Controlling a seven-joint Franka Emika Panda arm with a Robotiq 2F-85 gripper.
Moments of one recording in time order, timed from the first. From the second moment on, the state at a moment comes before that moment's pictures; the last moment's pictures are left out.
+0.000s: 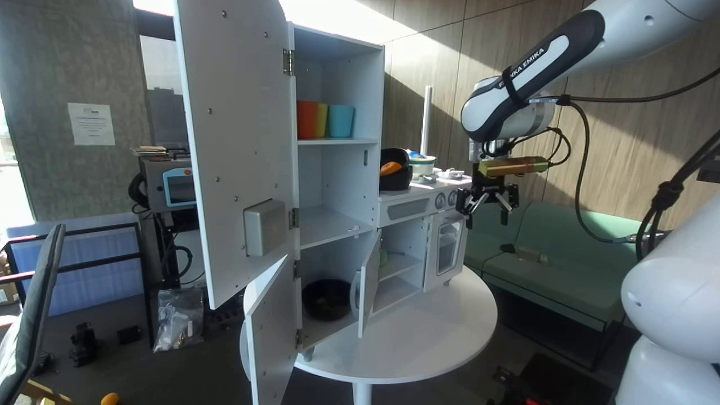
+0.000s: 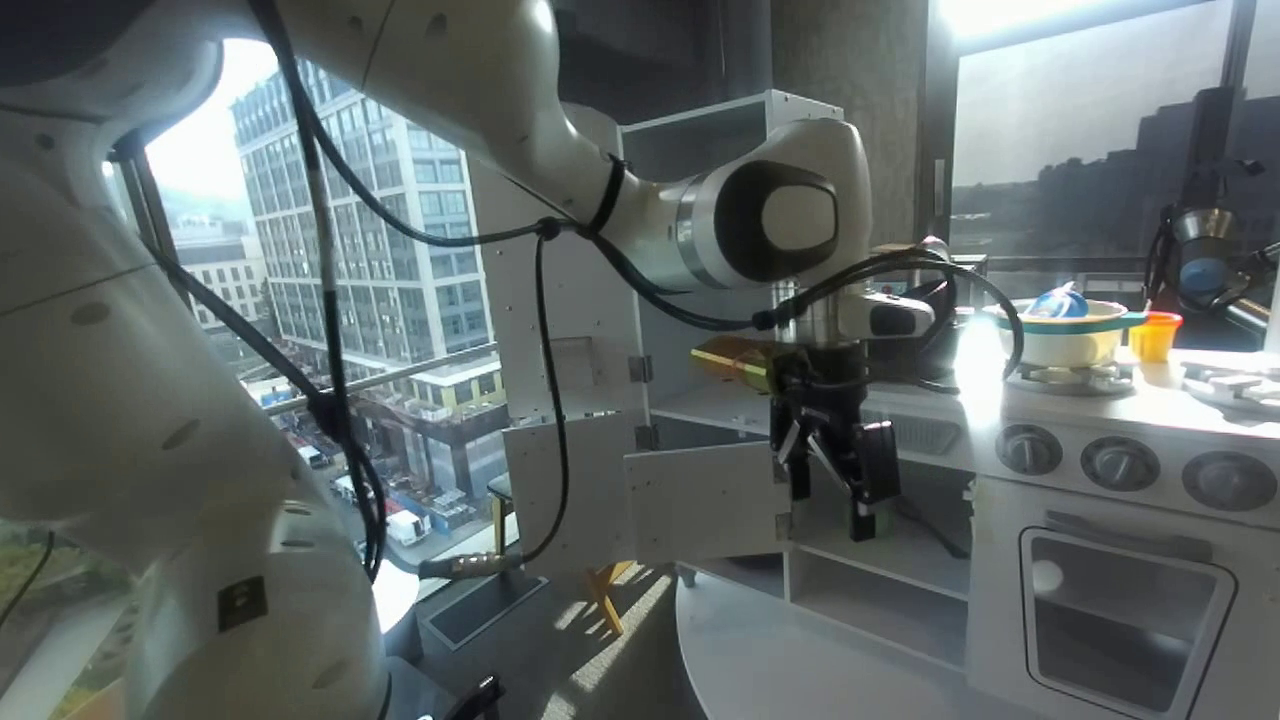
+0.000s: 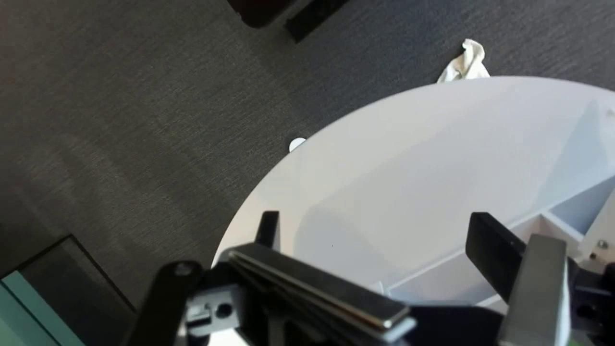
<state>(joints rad) -0.29 -0.31 -0.20 -2.43 -0.22 2.09 0.24</state>
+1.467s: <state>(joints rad) 0.08 -0.26 0.21 -2.54 -0.09 2.53 0.36</state>
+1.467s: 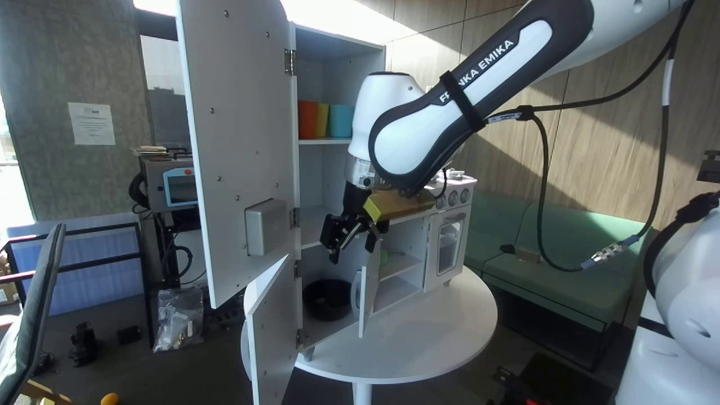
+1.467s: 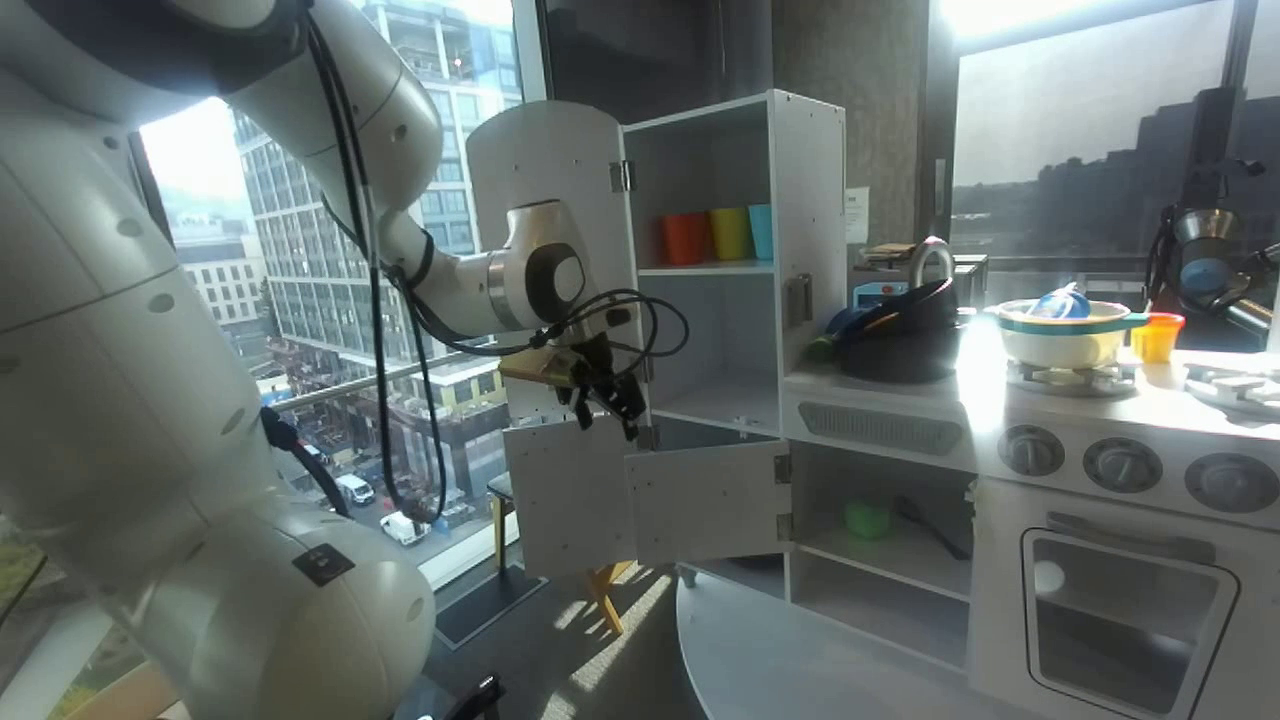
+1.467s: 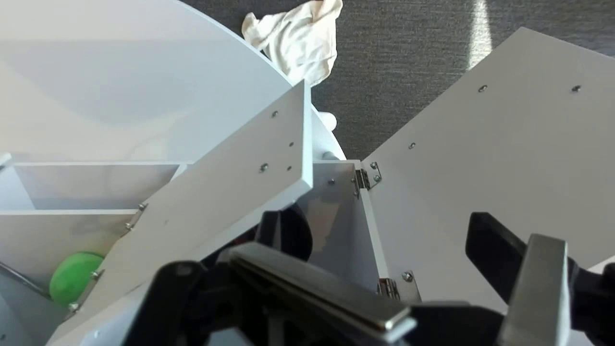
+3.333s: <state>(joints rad) -0.05 0.05 -0.08 -2.27 -0.25 2.52 0.40</state>
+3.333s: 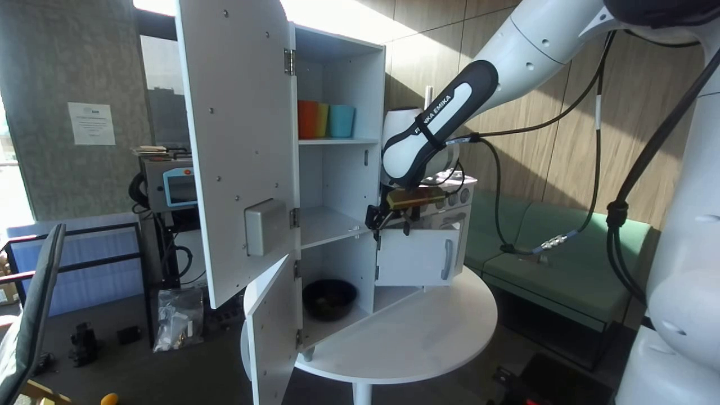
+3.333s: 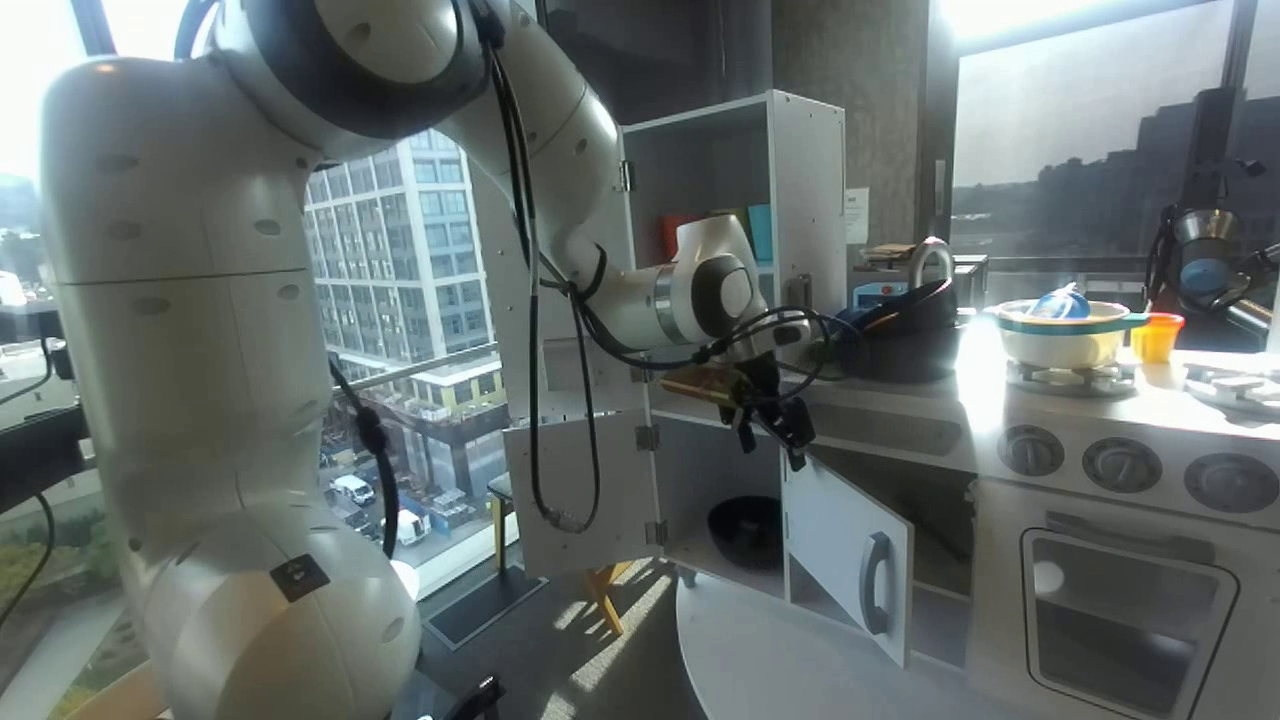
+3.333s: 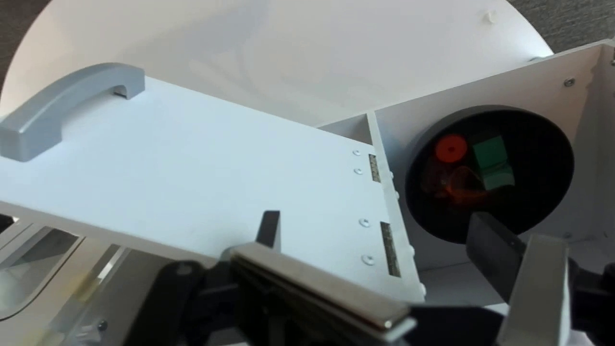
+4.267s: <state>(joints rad) -0.16 0.13 -0.17 -2.23 0.06 2.54 0.33</state>
